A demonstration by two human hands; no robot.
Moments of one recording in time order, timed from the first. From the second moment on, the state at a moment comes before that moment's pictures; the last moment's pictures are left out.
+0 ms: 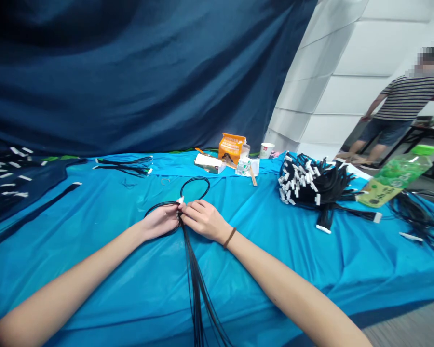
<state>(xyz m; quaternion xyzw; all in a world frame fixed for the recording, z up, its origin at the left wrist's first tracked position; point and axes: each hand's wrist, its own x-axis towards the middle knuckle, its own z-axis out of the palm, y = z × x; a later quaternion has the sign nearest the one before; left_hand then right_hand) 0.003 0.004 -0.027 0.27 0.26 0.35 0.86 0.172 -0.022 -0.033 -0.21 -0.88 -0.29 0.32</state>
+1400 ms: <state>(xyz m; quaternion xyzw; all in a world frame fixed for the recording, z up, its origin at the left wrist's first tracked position) 0.005 -0.004 -0.024 0.35 0.24 0.32 0.84 0.211 -0.024 0.023 -0.36 -0.48 0.25 0.76</state>
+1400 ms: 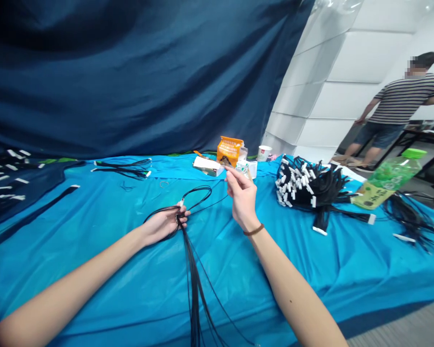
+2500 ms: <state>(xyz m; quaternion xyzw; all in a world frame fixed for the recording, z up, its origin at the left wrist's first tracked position) 0.019 -0.017 -0.025 0.45 0.31 0.45 0.71 0.167 -0.038 -0.019 -0.40 -0.76 -0.10 0.51</state>
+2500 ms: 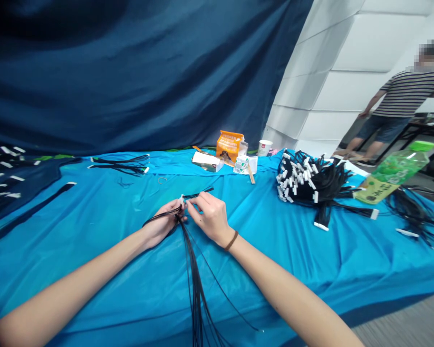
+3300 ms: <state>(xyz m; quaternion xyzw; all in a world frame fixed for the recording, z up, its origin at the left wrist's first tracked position) 0.020 -0.014 -0.028 0.44 0.29 0.45 0.72 0.163 -0.037 -0.025 -0.37 -0.77 -0.01 0.52</state>
